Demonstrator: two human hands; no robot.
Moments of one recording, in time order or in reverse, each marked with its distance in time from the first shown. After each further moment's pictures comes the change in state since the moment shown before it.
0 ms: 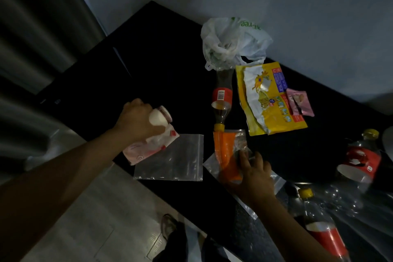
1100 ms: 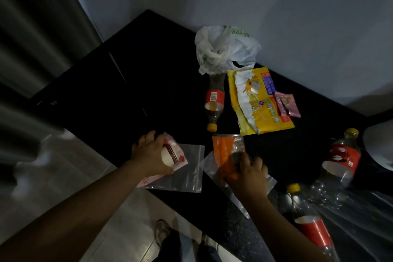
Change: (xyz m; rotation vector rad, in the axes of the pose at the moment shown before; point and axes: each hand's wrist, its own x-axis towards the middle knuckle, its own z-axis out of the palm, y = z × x) left_hand -0.063 0.031 0.061 0.019 -0.244 -0.013; right_hand -0.015 -0.008 -0.008 0.058 0.146 0.192
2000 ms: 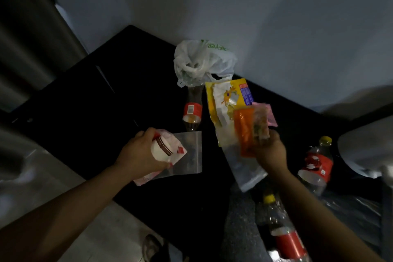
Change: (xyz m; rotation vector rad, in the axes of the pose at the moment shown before) left_hand -0.007 0.063 -0.048 -0.301 0.210 0.071; right_hand 0.078 0.051 -0.111 0.651 0.173 0.139
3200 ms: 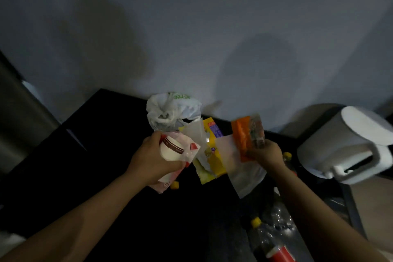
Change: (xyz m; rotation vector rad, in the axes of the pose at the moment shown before) left_hand 0.036 0.113 -0.074 -0.199 0.051 0.249; right_hand 0.018 -0.045 -0.082 0.193 0.058 0.068
